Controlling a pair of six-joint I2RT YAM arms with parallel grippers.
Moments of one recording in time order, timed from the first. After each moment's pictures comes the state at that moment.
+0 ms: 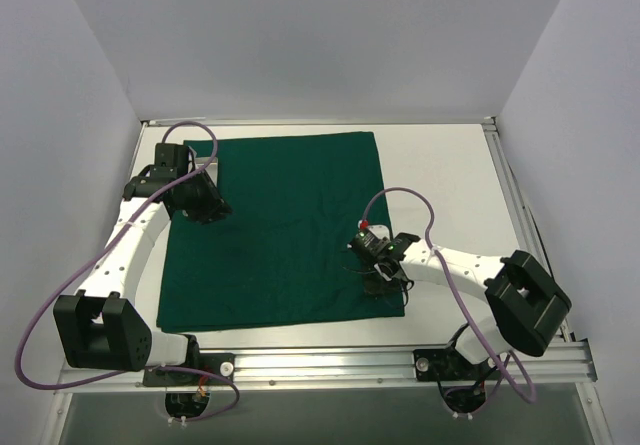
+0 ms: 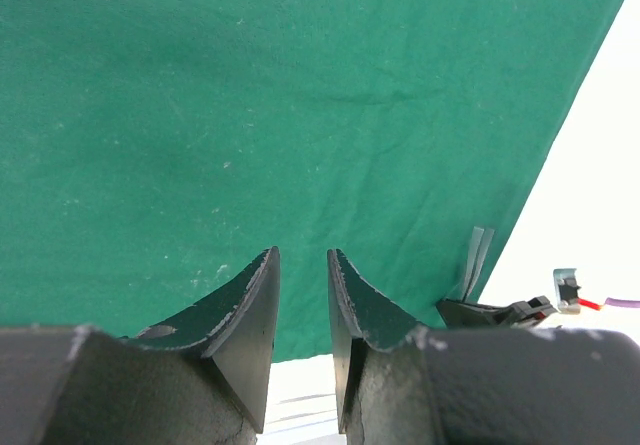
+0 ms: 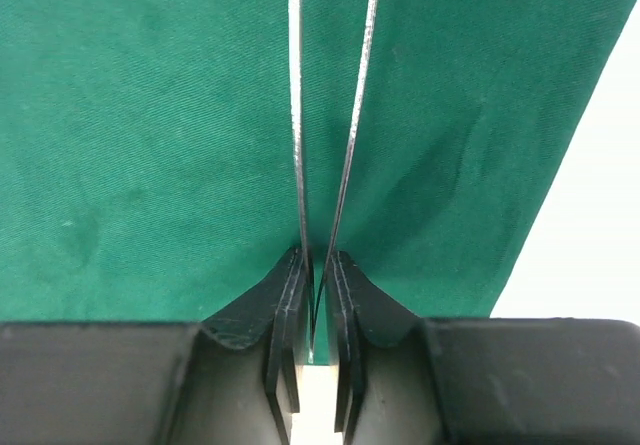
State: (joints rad) left arm -0.10 1.36 1.22 -0.84 0.20 -0.64; right arm 0.81 1.44 0.74 -0.61 0.15 0.68
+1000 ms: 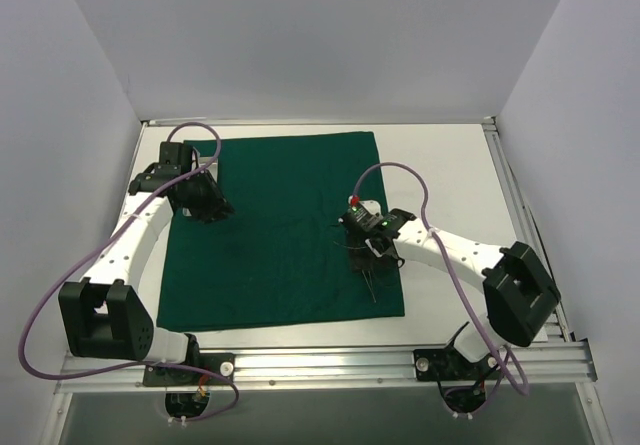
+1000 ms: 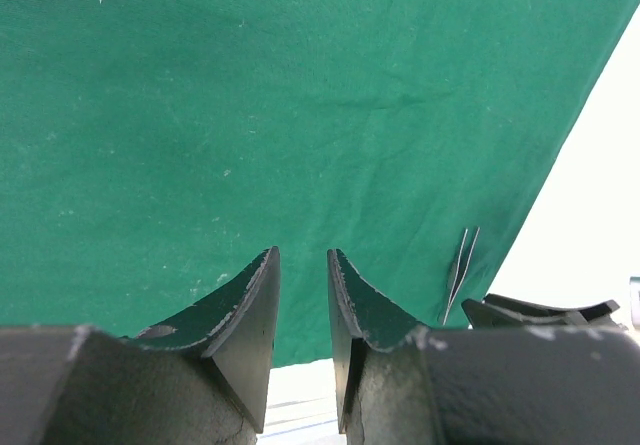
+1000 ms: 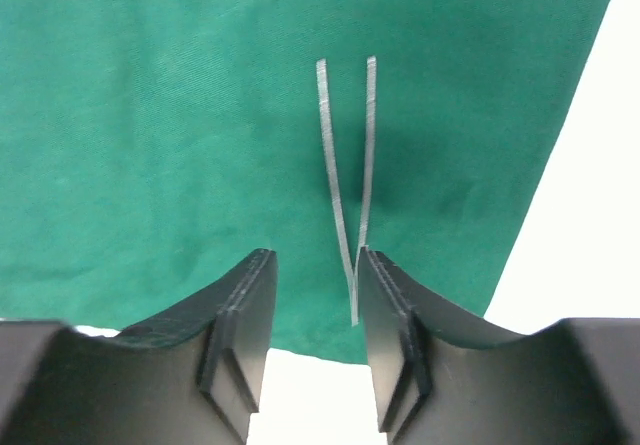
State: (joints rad) left arm -0.10 1.41 1.22 -0.82 0.21 -0.64; right arm 0.78 1.49 0.96 -0.71 0.17 0.63
